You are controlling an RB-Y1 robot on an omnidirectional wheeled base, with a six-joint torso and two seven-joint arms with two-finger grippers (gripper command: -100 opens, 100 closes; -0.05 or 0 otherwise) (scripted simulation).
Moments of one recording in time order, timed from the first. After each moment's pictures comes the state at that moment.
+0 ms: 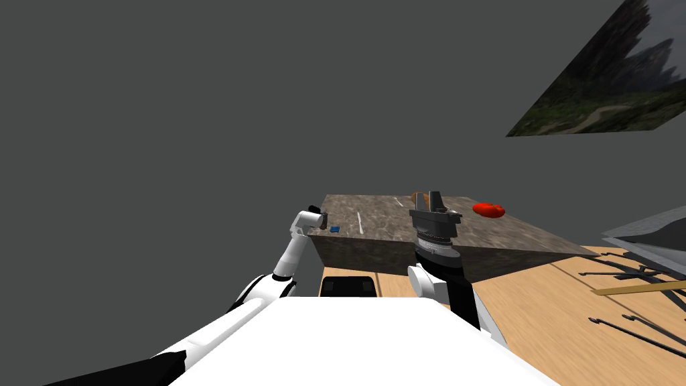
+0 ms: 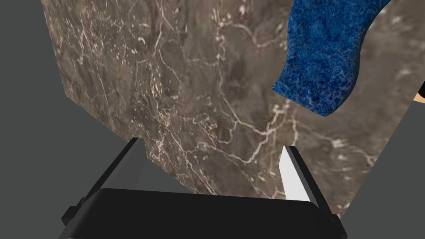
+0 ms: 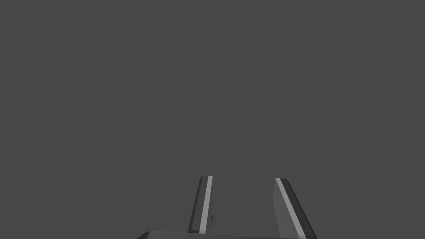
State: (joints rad) left arm -0.36 0.17 -0.11 -1.66 0.17 1.35 0.23; right arm 0.53 -0.02 0.00 -2.38 0.06 -0.59 -0.12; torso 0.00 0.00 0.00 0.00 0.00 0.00
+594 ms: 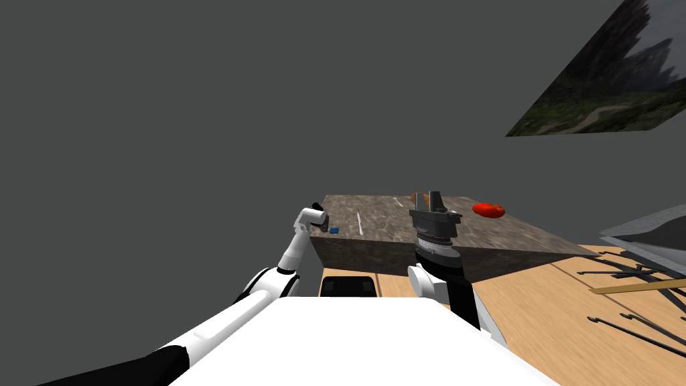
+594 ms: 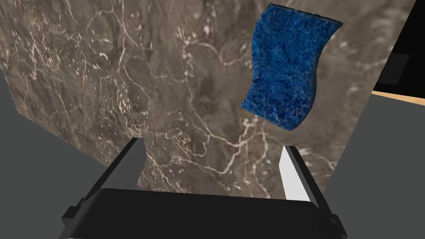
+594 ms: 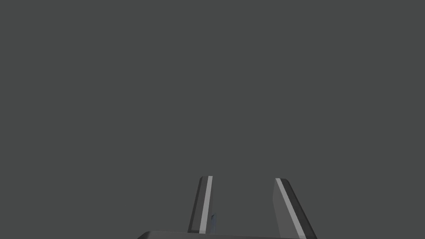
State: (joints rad) left arm -0.42 0.15 -0.12 -1.60 0.19 1.51 0.26; right arm 0.53 -0.02 0.00 -2.38 0.06 -0.59 -0.12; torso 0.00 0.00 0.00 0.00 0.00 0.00
